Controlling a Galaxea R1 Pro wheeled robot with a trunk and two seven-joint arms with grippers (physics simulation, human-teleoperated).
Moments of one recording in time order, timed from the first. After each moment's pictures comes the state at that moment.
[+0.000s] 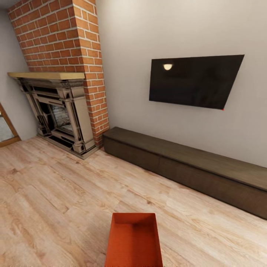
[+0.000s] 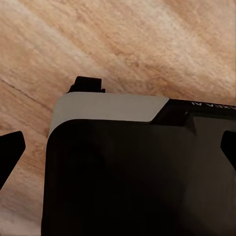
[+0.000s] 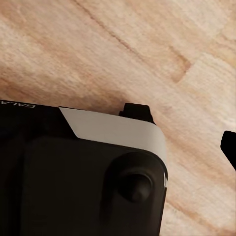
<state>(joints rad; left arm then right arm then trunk) -0.22 -0.04 0.01 0.00 0.13 -0.02 0.02 -0.25 0.07 0.59 0.03 -0.45 -0.08 -0.06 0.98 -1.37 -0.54</state>
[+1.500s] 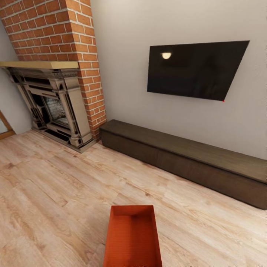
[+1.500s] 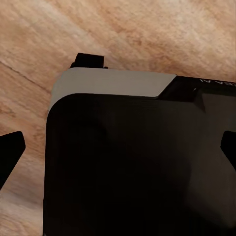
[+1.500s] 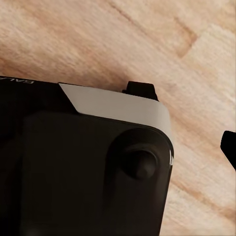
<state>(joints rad) -0.22 -0.04 0.01 0.00 0.13 -0.02 0.02 -0.25 0.07 0.58 0.03 -0.45 -0.07 -0.06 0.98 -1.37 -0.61</state>
